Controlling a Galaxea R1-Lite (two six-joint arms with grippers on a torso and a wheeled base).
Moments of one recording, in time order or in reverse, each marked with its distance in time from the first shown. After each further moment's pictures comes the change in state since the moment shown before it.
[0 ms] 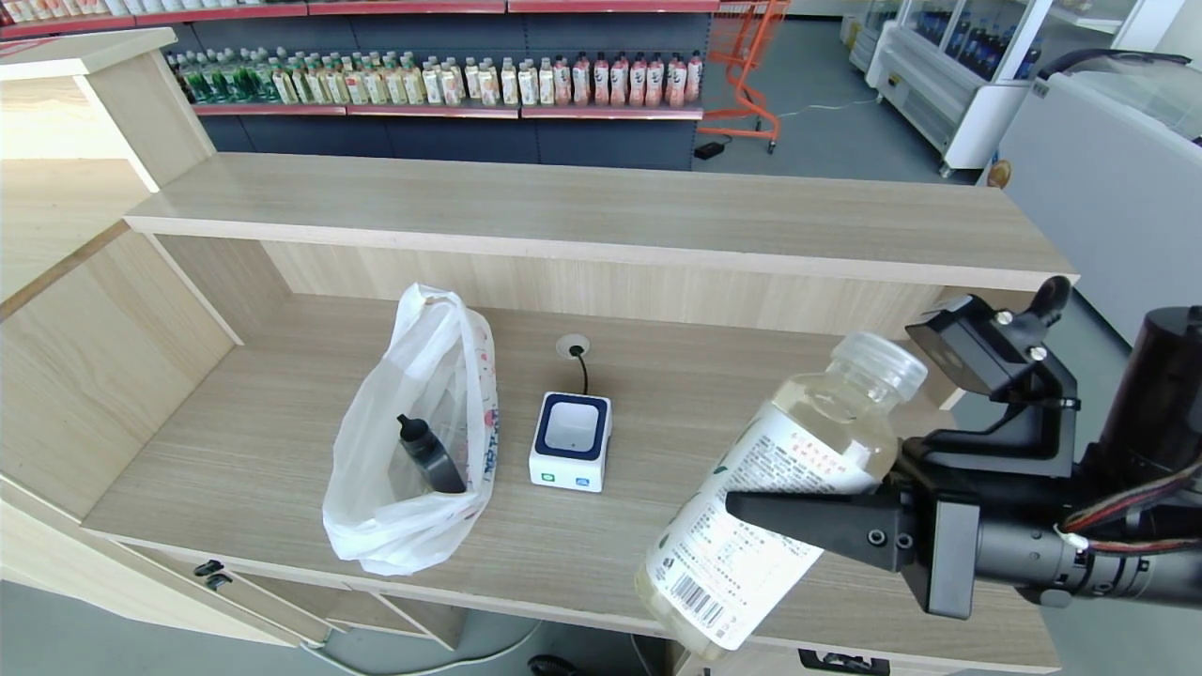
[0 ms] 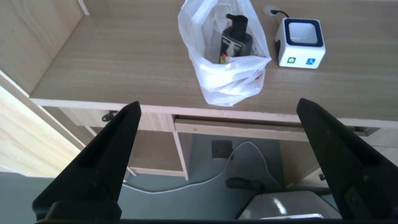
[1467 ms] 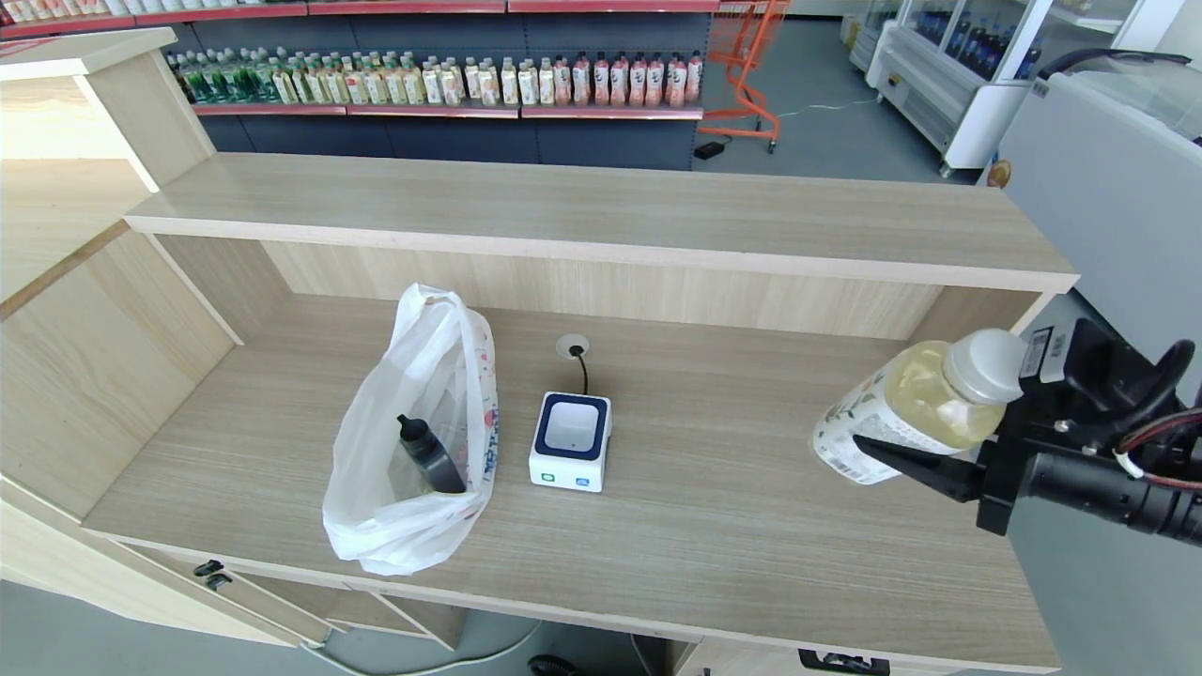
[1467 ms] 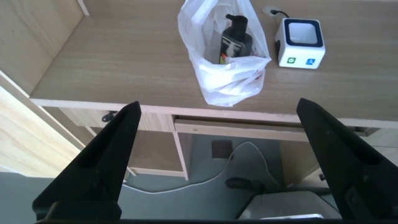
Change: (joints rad) left arm 0.000 0.000 0.000 0.000 0.000 0.000; right arm -0.438 -0.046 0.054 0.058 -0.078 -1.063
